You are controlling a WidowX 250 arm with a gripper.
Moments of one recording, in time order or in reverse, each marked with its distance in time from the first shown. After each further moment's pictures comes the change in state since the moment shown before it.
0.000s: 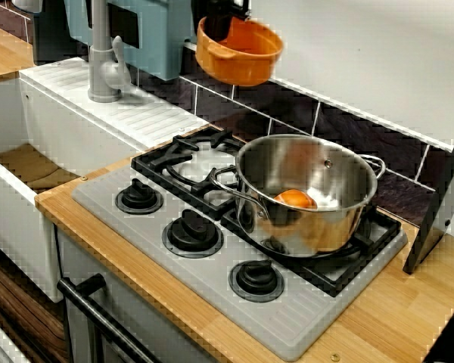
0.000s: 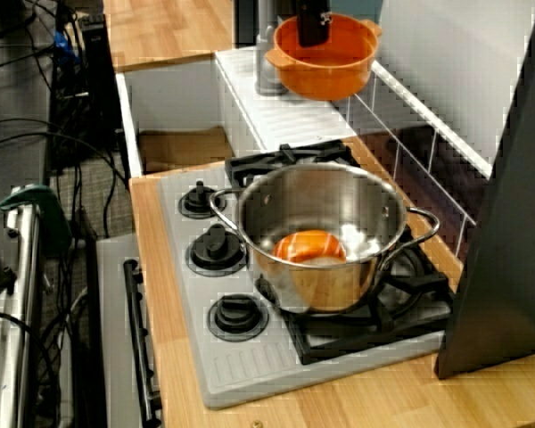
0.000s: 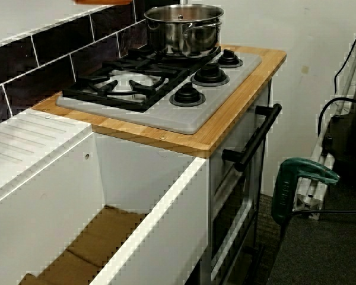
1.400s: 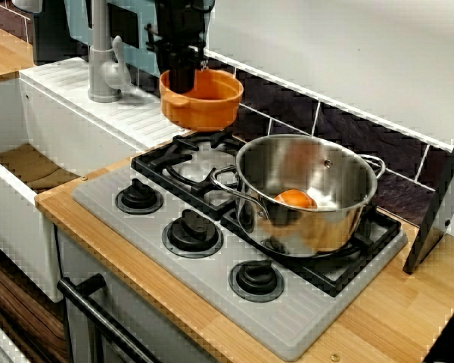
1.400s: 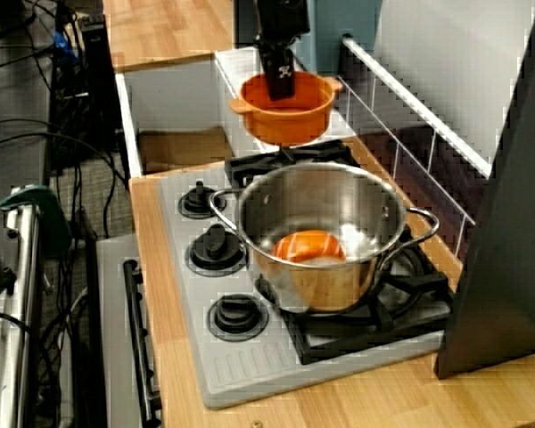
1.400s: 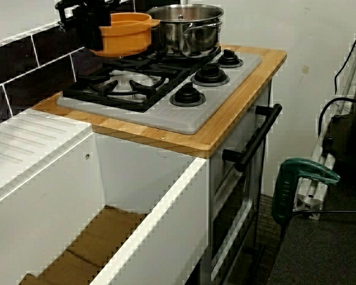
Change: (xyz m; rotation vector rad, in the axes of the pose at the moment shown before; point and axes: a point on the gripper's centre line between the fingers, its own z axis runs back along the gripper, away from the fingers) arm -0.037 0.015 -0.054 -0.125 0.009 -0.086
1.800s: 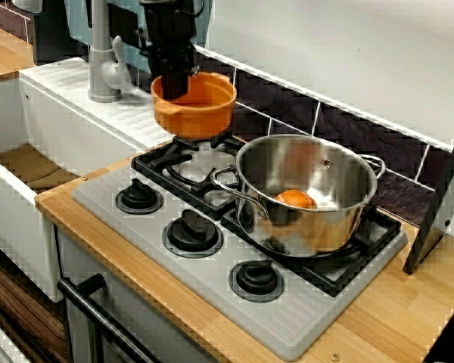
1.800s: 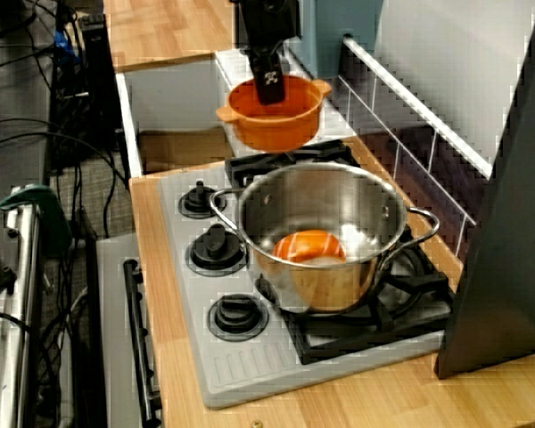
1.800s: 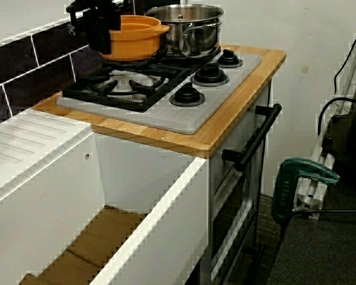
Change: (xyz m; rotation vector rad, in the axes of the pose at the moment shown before) arm -0.013 -0.004 -0.004 0.009 -0.058 -0.025
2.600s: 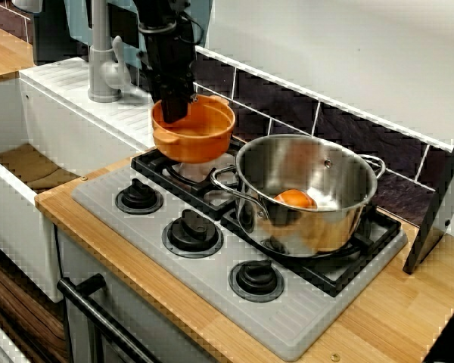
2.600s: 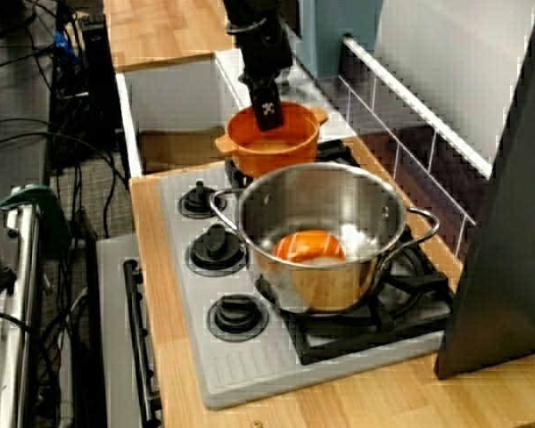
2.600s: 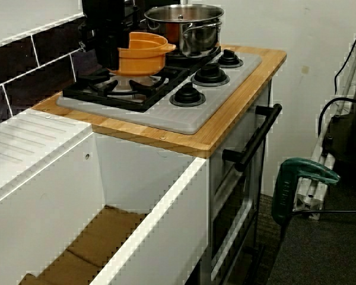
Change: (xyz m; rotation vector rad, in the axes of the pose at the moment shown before) arm -0.005 -0.008 -0.021 0.026 -0.023 -0.021
